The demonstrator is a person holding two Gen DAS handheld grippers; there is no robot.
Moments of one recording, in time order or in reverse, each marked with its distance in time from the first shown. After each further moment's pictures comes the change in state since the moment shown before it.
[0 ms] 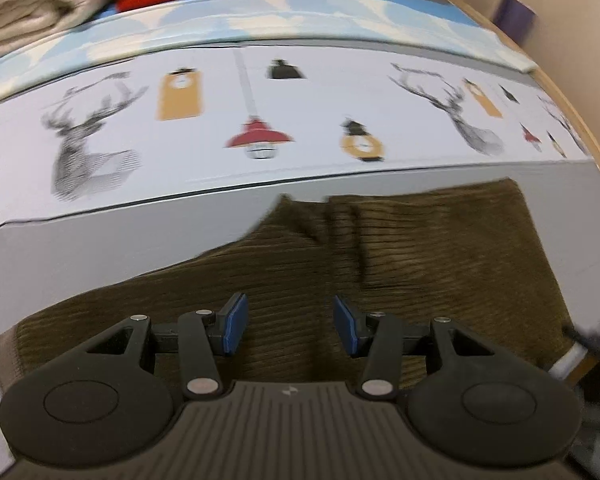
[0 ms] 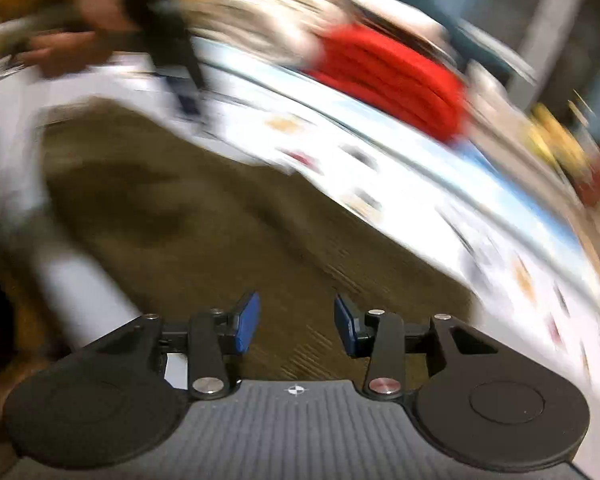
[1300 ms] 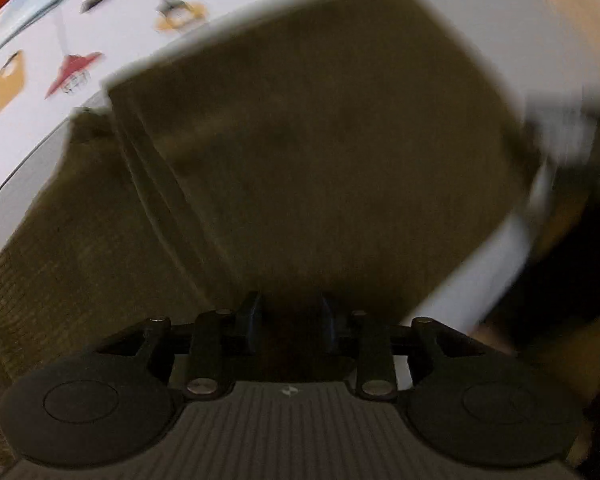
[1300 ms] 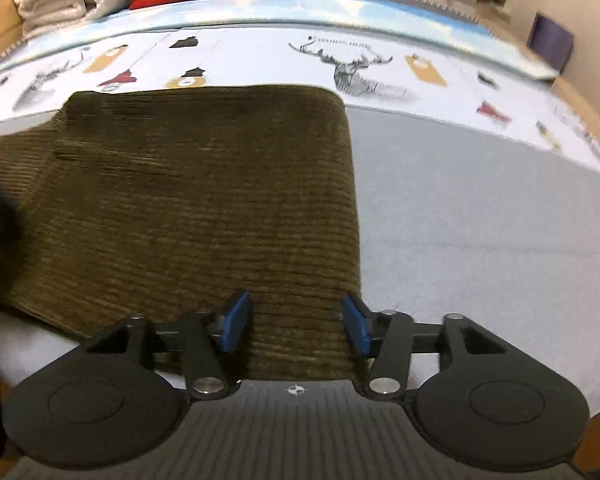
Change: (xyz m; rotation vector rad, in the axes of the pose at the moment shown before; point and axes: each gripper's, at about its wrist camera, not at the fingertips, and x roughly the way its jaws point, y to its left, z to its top) left arm 0.067 -0.106 -0.062 0.454 0.282 -0.061; right arm 0.043 -0.095 -0.045 0.424 0.264 -0.105
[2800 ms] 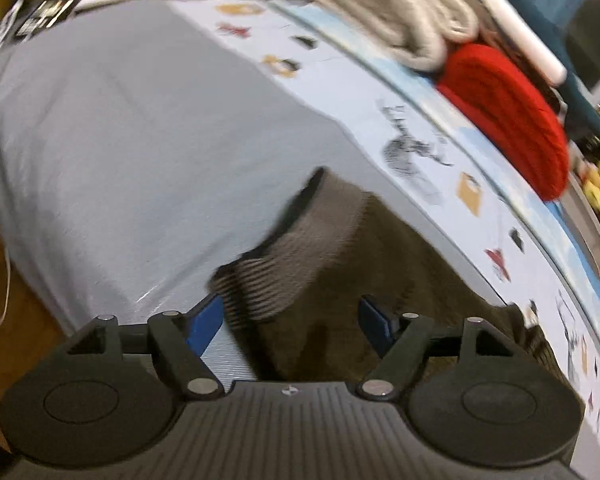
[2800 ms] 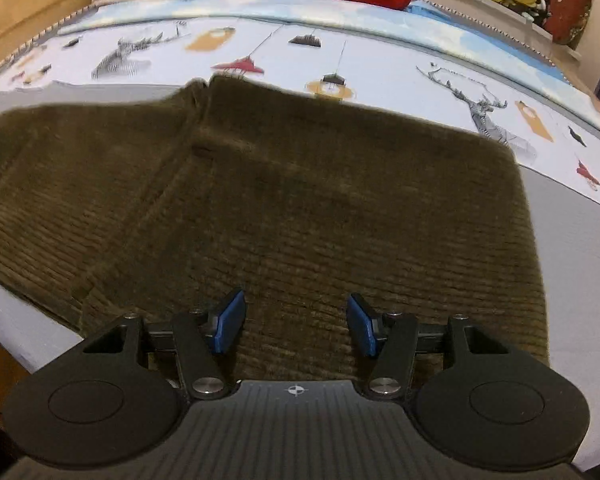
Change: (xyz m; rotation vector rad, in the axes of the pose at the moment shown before) left arm -0.089 0.186 -0.275 -1.394 -0.542 0.210; right arm 0.008 0.132 0.021 -0.141 -0.008 0.112
